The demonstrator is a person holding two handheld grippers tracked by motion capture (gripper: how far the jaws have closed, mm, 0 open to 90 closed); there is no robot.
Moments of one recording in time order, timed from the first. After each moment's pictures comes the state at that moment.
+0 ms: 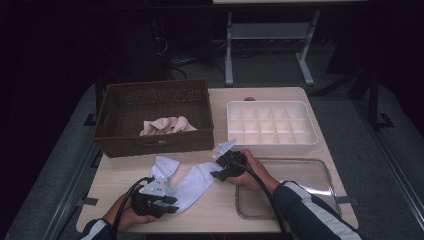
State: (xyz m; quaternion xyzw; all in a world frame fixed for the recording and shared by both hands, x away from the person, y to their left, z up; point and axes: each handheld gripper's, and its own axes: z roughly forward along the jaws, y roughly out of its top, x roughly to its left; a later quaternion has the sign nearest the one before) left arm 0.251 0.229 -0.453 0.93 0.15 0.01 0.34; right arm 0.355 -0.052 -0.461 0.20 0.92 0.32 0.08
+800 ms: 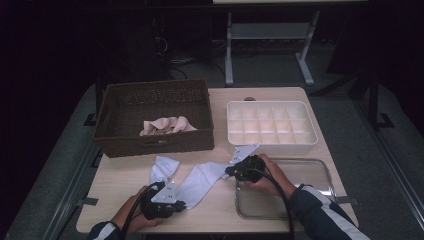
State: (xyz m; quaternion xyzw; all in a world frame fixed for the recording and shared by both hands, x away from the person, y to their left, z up) left arm 0.242 0.204 -0.455 0.94 0.12 0.05 0.32; right arm 0.324 -0.097 -0.438 0.18 0.92 0.34 0.10
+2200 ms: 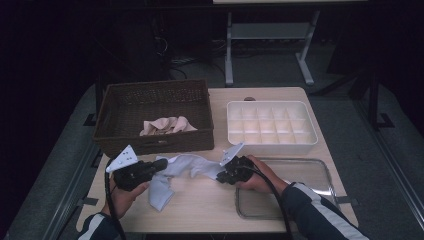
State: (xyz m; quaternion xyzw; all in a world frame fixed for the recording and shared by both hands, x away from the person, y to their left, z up) left arm 0.279 0.267 -0.403 0.78 0.32 0.15 0.52; right arm 0.342 -0.072 -0.460 0.12 0.94 0.33 0.02
